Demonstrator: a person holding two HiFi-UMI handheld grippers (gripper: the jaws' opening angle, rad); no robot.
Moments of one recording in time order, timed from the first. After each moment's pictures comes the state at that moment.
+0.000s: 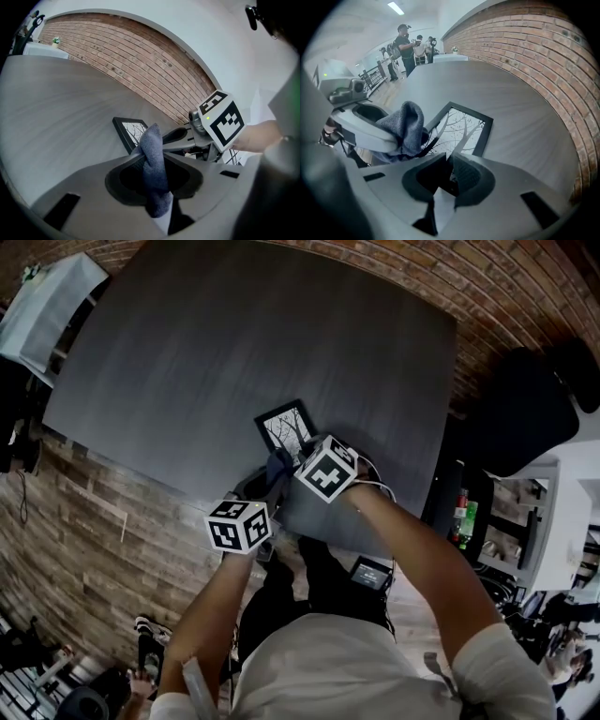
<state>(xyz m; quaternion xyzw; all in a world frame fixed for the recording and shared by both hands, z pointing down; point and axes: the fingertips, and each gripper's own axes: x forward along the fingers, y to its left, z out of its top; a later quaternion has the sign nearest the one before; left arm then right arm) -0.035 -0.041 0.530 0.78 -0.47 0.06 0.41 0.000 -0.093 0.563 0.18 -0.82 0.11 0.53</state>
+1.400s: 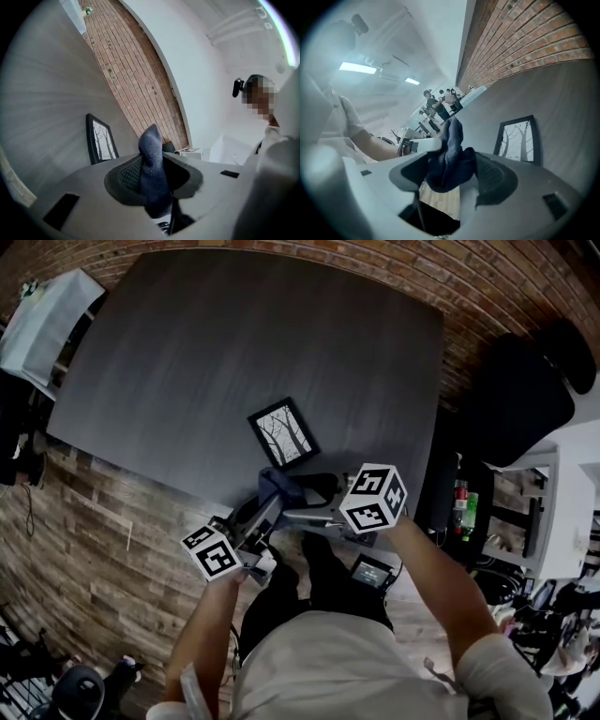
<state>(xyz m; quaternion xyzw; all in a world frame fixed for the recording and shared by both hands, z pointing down) -0.028 0.010 0.443 0.79 -0.33 -0.20 0.47 -0.010 0.019 0.451 0.01 -0.92 0.34 0.21</state>
